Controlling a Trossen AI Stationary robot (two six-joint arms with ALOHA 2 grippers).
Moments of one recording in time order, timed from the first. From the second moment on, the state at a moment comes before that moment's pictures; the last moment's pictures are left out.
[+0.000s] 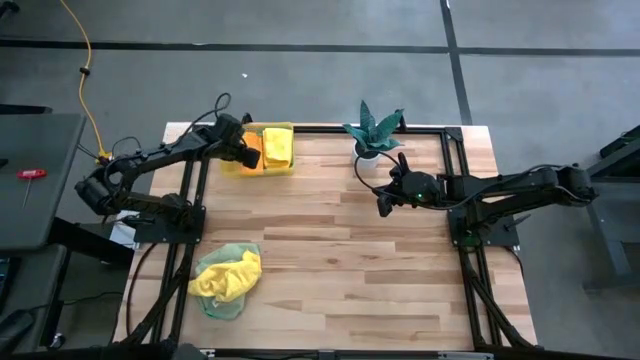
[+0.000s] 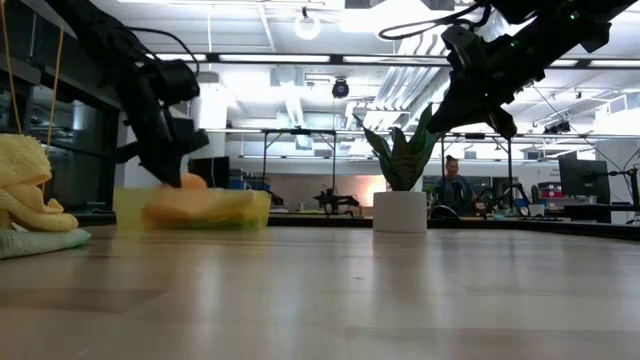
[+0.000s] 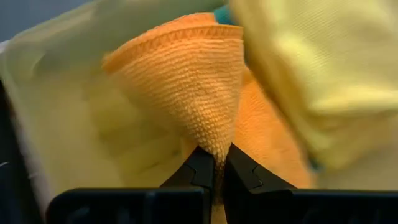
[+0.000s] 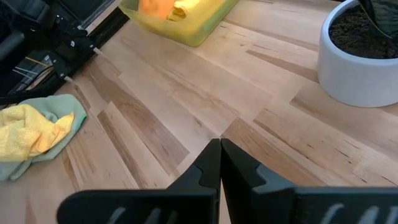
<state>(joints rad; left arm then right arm) 1.00 1.26 0.65 -0.43 -0.10 -0.23 -0.05 1.04 0.57 -0.14 0.28 0.73</state>
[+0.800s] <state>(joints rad) 0.89 1.39 0.65 -0.38 -0.45 -0.21 -0.05 1.04 0.57 -0.14 0.28 0.76</state>
